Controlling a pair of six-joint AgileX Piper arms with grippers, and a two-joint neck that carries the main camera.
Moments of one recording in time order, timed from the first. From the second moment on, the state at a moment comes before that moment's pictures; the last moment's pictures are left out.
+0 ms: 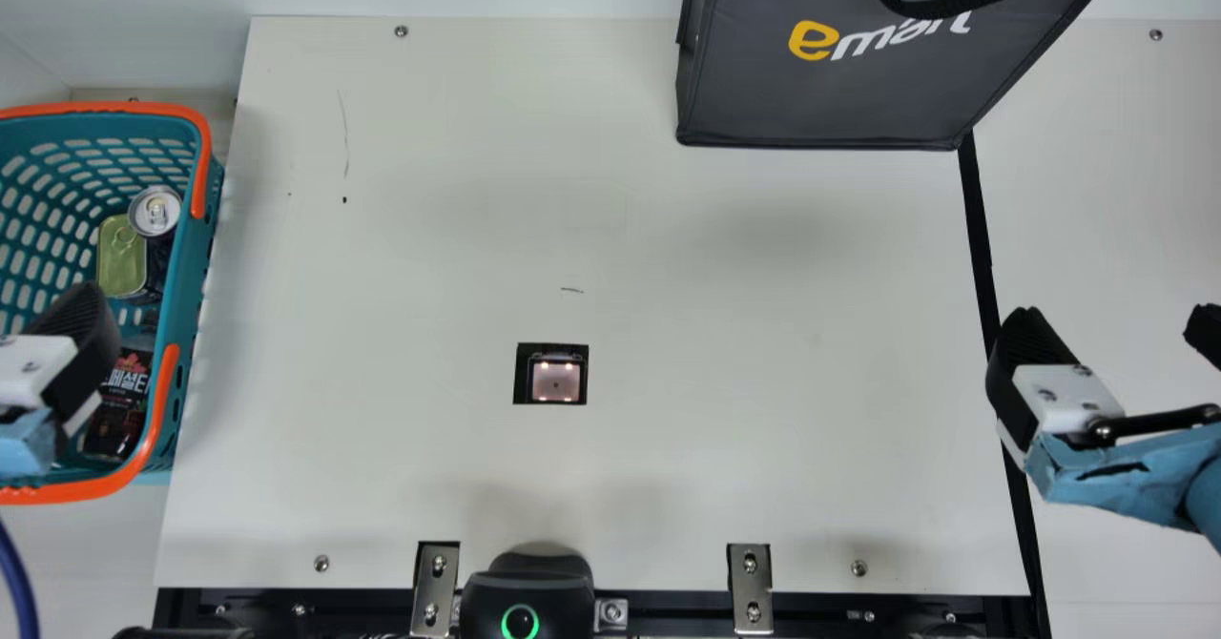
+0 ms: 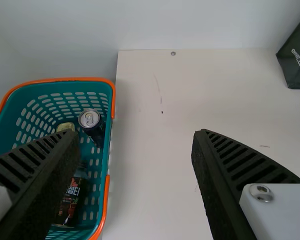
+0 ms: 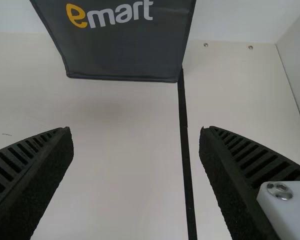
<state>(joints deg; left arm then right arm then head) -1.7 43.2 -68.9 -1.4 69.5 2.6 0.7 42.6 -69.8 -1.0 69.5 -2.3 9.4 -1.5</state>
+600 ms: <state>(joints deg) -1.7 43.2 -68.9 -1.4 69.5 2.6 0.7 42.6 -69.8 -1.0 69.6 -2.3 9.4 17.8</state>
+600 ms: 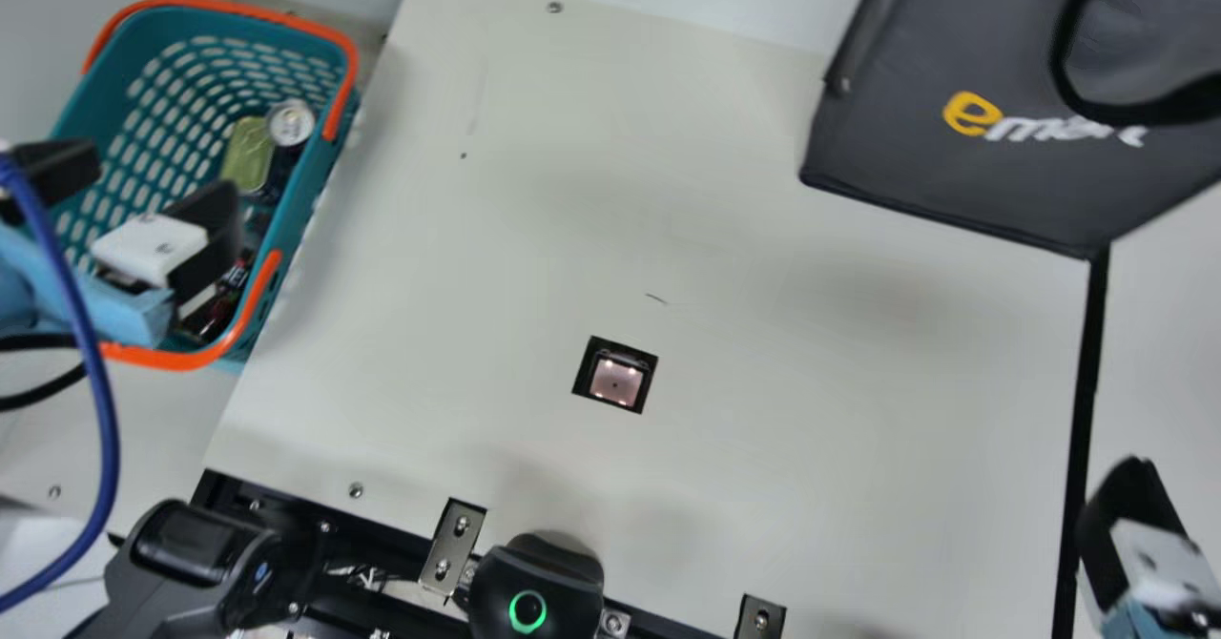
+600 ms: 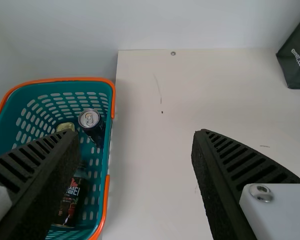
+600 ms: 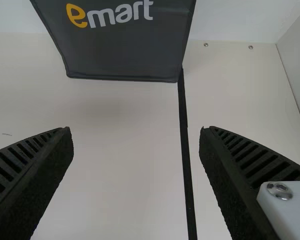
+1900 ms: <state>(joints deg) 5.9 45.5 -67.2 0.0 65.6 2.3 0.7 42.6 -69.8 -1.0 69.5 -2.3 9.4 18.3</state>
